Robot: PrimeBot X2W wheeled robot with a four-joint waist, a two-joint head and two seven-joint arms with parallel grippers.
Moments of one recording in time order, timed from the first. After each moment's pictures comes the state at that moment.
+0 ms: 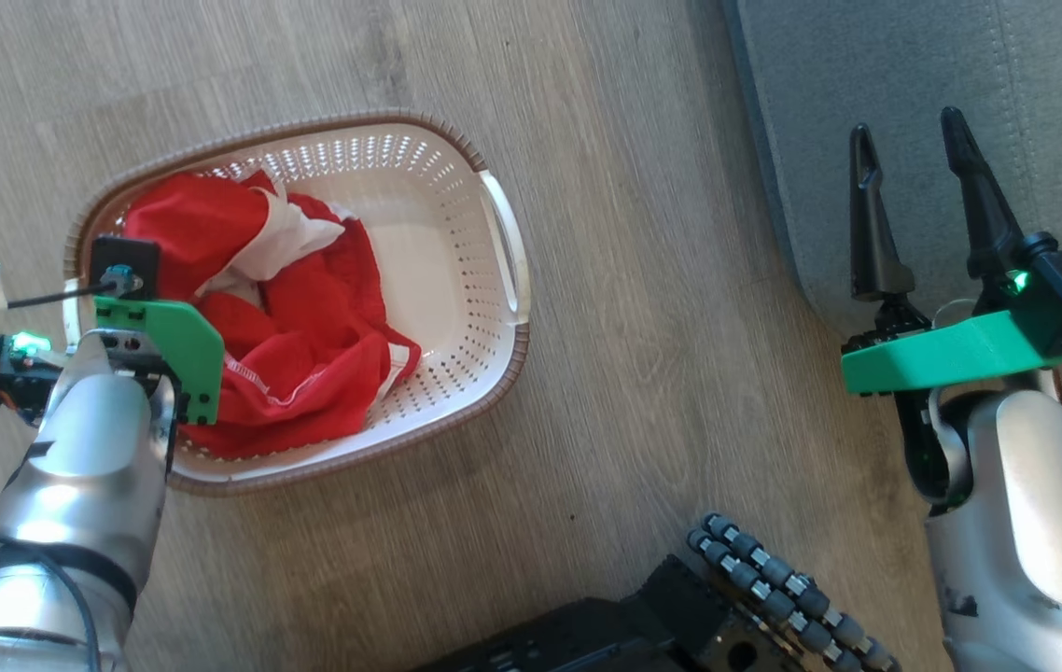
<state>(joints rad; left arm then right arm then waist) -0.86 0.19 -0.30 1.29 -0.12 0.13 -0.22 -0.36 -0.05 0.00 0.11 0.11 0.13 -0.25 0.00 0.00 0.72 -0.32</state>
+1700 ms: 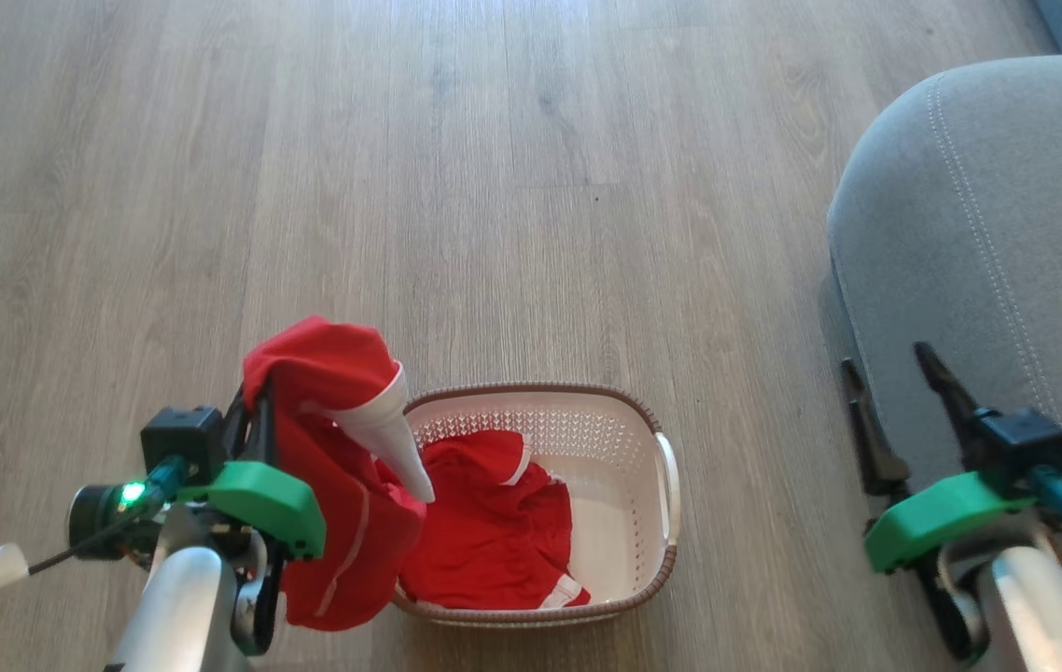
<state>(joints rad) -0.25 0.11 -0.17 0.48 -0.23 0.08 -0.25 -0.13 -0.18 0.05 0.31 0.15 0.13 -0.25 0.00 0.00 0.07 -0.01</state>
